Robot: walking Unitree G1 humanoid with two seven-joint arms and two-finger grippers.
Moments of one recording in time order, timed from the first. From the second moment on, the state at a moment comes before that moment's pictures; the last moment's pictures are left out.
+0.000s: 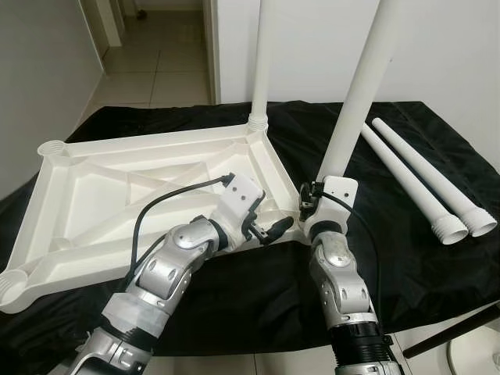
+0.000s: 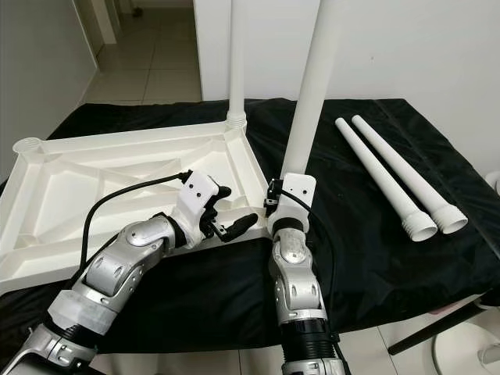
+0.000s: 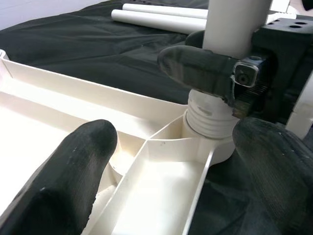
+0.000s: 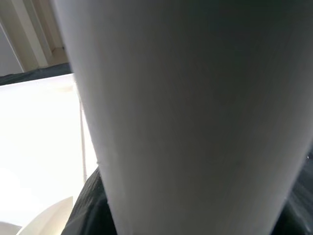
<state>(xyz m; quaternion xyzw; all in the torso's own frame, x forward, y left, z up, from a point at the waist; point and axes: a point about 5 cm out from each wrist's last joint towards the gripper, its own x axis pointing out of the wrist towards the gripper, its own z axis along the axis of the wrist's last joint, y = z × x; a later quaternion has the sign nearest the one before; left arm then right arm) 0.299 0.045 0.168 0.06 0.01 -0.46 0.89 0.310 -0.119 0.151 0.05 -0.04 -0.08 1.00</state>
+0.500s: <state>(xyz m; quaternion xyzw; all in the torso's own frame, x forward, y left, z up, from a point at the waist) 0.303 0.045 0.170 0.05 0.01 -0.45 0.89 0.306 -0.130 0.148 0.07 -0.03 -0.08 0.99</state>
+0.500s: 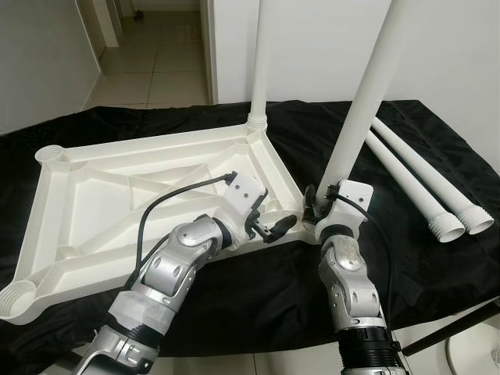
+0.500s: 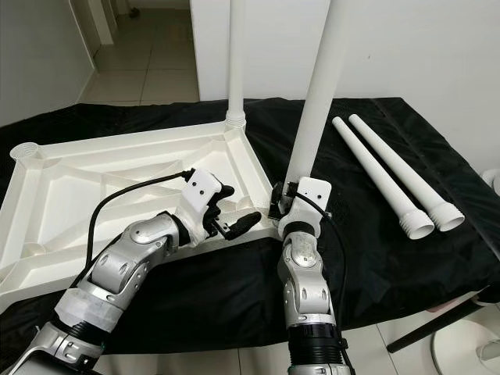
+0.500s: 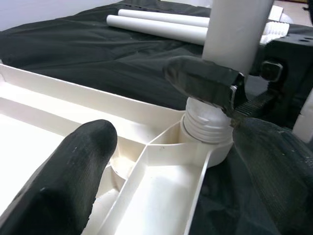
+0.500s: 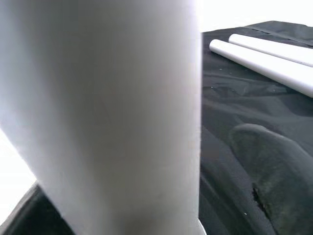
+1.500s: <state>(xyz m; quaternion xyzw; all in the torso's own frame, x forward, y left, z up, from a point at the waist) 0.287 0.043 0.174 0.06 0.00 -0.47 0.88 0.323 -0.166 0.149 -0.05 -0.01 0.20 0.98</state>
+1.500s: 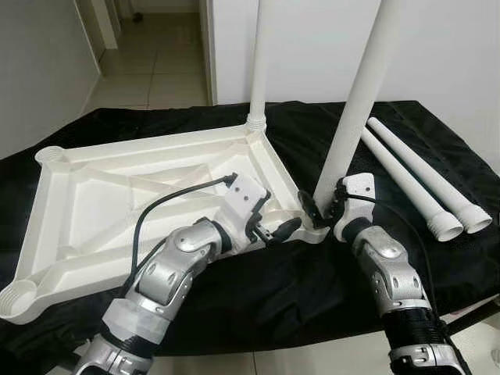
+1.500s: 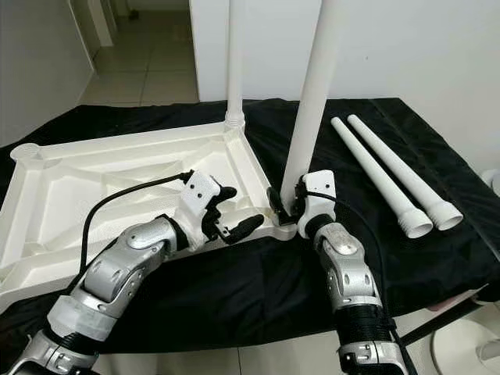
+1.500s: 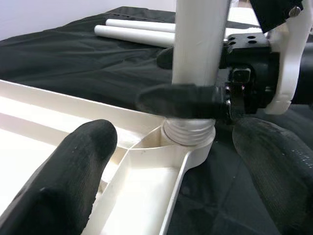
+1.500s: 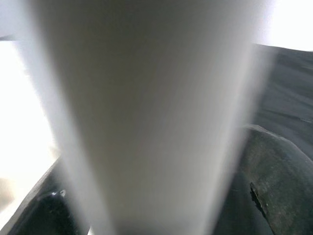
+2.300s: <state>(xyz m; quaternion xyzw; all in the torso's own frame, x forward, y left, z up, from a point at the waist) 0.283 0.042 0.167 0.07 0.01 -0.48 0.88 0.330 -0.175 0.141 -0.07 0.01 0.33 0.94</state>
